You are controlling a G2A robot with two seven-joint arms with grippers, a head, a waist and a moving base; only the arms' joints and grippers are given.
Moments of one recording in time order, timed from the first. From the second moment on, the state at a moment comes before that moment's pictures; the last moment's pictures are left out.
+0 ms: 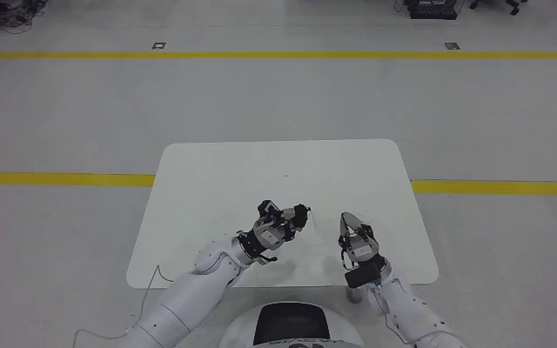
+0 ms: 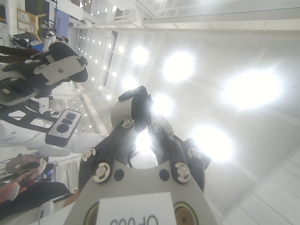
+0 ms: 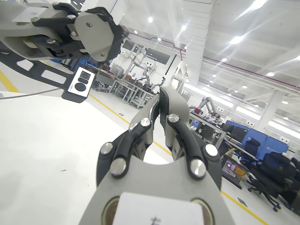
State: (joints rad) left arm 1.41 -1.22 -0.89 -1.42 -1.17 -0.20 -0.95; right arm -1.59 -1.15 1.00 -1.27 -1.57 0.34 -1.17
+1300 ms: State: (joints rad) left arm 1.50 -1.21 -0.97 -1.59 -1.32 -0.06 -0.78; right arm -1.70 -1.11 1.19 -1.38 -1.43 -0.08 -1.14
